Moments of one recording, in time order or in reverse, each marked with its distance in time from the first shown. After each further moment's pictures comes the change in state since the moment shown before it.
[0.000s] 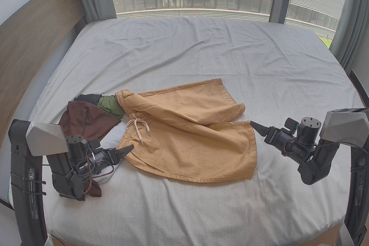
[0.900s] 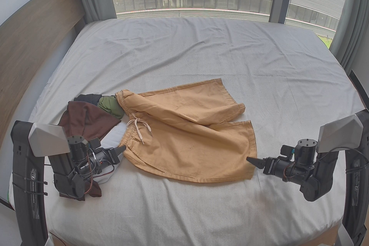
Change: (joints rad) left arm 0.000 0.027 -0.029 -0.016 0.007 -0.003; right arm 0.011 0.061 0.217 0.003 0.081 -0.106
